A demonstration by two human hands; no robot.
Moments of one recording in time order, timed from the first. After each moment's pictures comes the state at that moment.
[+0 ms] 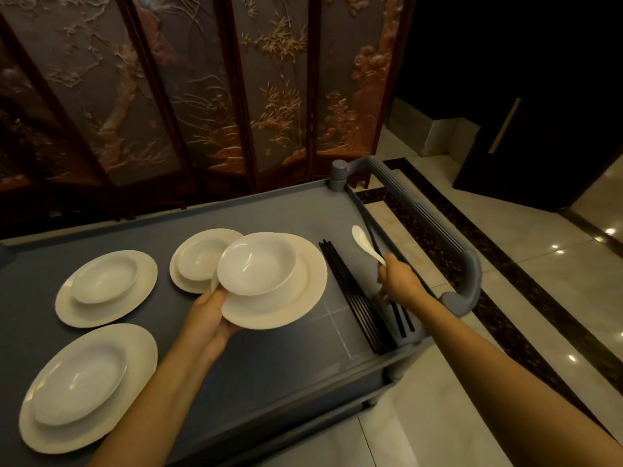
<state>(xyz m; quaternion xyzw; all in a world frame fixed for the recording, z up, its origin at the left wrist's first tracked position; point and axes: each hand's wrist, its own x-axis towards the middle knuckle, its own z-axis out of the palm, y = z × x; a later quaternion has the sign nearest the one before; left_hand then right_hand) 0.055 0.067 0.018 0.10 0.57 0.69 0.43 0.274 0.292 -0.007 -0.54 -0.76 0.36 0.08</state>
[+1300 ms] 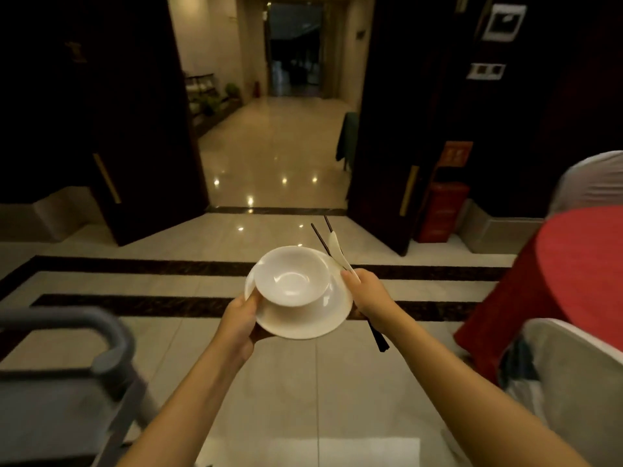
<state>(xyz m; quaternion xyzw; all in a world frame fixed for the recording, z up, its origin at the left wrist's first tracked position) 0.475 0.159 0.061 0.48 0.37 0.30 0.73 0.650 0.052 0.081 -0.75 -0.32 0.29 0.50</state>
